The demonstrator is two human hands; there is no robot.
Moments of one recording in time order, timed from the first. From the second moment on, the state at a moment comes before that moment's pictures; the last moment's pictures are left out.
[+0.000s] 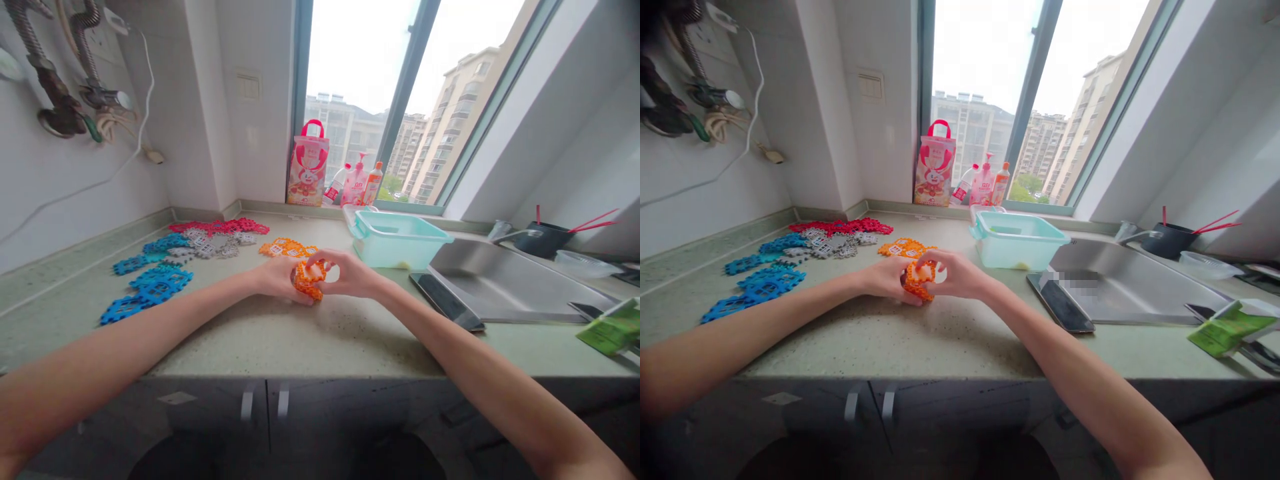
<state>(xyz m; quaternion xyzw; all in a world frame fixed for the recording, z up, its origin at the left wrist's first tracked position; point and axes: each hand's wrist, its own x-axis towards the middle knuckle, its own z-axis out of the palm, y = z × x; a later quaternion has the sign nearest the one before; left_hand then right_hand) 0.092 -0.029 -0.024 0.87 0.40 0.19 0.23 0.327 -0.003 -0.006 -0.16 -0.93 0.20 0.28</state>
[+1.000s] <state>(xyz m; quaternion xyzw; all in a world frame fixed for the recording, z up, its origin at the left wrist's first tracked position) 0.024 0.020 -0.033 0.86 0.49 0.14 -0.05 0.354 0.080 -0.055 -0.30 -0.92 0.11 0.22</state>
